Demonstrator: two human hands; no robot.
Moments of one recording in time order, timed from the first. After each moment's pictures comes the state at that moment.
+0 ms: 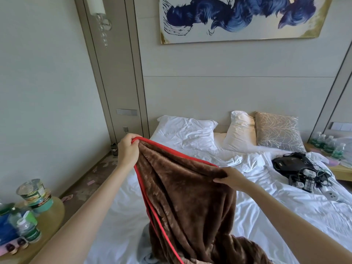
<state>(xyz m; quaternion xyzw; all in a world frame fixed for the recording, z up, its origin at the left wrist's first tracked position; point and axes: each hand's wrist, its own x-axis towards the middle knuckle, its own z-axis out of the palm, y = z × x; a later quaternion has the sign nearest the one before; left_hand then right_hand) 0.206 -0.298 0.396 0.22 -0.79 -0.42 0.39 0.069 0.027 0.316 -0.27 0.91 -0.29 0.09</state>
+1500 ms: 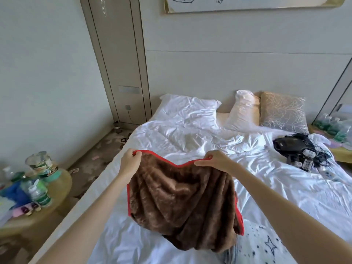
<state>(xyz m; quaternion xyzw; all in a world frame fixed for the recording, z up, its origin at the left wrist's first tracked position) 0.251 -0.287 0.275 0.34 -0.79 -0.46 0.22 0.117 -0.002 0.302 -0.24 0.89 -0.34 0.17</state>
